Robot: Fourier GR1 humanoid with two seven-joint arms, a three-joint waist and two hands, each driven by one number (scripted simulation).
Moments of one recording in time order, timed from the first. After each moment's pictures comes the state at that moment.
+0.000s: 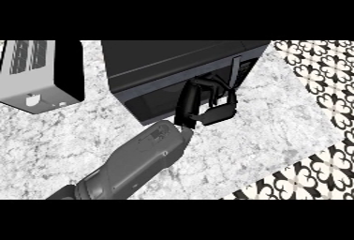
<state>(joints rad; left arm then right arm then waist) -0.90 0.00 -0.78 -0.88 0.84 0.64 -0.50 0.26 -0.49 -0.24 -2.04 -0.68 0.60 -0.27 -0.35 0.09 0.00</state>
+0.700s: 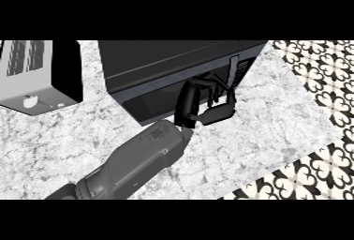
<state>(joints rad) -0.91 0.00 -0.80 -0.85 0.91 0.64 -0.59 0.23 -0.54 -0.27 -2.05 -0.75 0.58 -0.23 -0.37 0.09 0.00</state>
